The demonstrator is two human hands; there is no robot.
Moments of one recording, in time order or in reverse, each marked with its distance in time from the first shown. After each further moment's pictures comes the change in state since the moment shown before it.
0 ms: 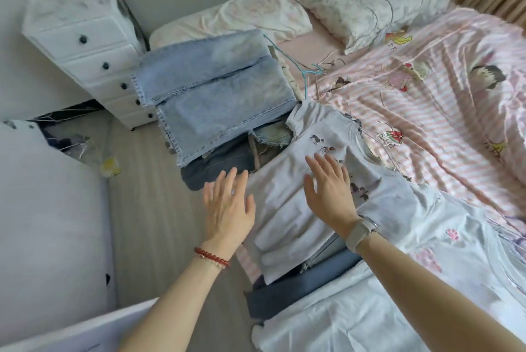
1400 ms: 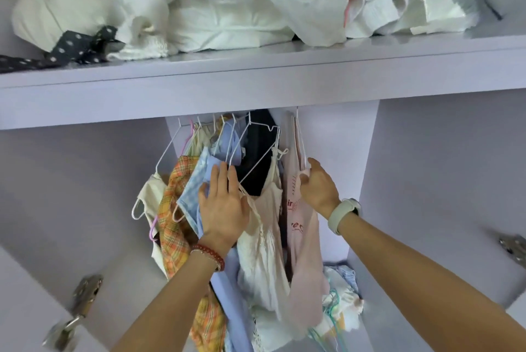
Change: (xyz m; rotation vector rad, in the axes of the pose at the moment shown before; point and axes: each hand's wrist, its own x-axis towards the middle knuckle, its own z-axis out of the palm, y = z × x) left_hand -0.802 -0.339 -0.413 0.619 0.718 -1.803; right_hand -0.656 -0.795 0.156 0.376 -0.962 -1.552
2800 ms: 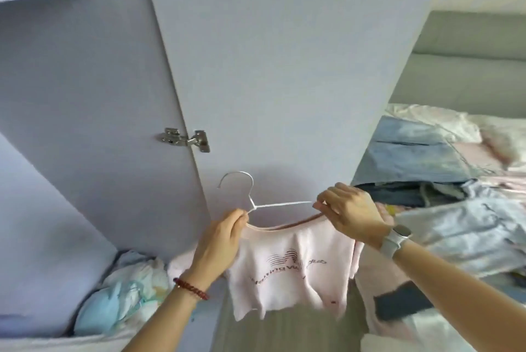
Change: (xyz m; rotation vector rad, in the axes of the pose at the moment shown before) left_hand -0.188 0.255 0.057 -1.040 -0.760 1.107; right_hand -0.421 0.142 -0.156 -0.871 0.465 0.545
